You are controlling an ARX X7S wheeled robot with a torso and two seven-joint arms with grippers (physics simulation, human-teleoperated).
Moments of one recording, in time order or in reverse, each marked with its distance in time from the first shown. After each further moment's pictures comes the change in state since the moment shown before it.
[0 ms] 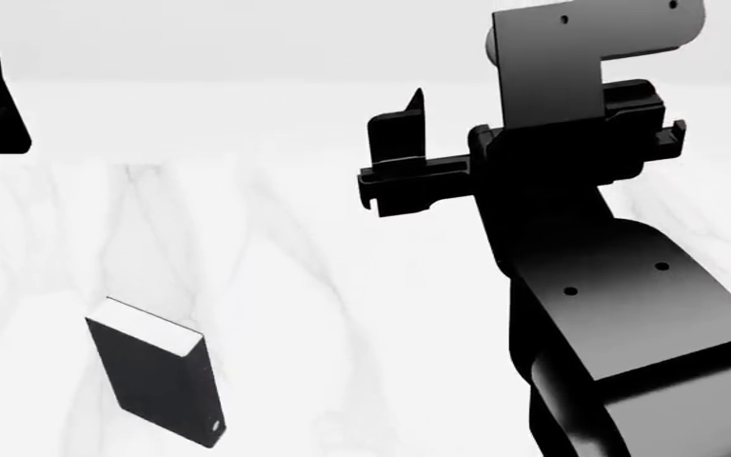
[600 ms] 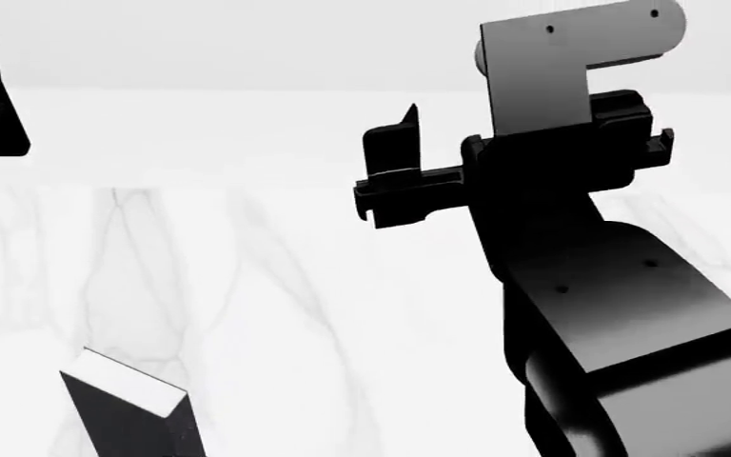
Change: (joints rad) left arm 0.005 -0.007 0.000 -0.005 -0.008 0.006 -0.006; right arm 0.002 0.006 -0.019 0.027 0.017 0.010 0.007
